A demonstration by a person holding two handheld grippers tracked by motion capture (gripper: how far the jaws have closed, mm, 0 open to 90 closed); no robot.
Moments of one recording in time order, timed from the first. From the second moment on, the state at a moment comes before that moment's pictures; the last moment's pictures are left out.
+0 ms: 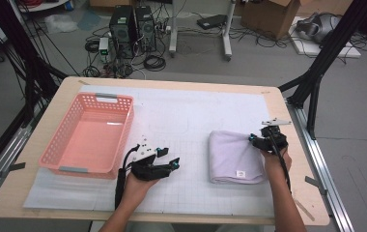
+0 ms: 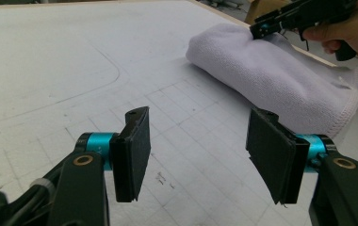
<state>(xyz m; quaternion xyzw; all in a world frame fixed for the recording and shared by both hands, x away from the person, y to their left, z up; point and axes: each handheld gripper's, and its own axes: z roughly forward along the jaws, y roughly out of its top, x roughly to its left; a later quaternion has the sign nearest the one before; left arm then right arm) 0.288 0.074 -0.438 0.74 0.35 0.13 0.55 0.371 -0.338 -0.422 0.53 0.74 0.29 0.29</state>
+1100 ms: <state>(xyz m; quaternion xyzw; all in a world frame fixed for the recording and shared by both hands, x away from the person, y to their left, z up) 0.287 0.076 -0.436 0.73 0.36 0.15 0.56 0.246 -0.357 -0.436 0.45 0.79 0.37 0.20</state>
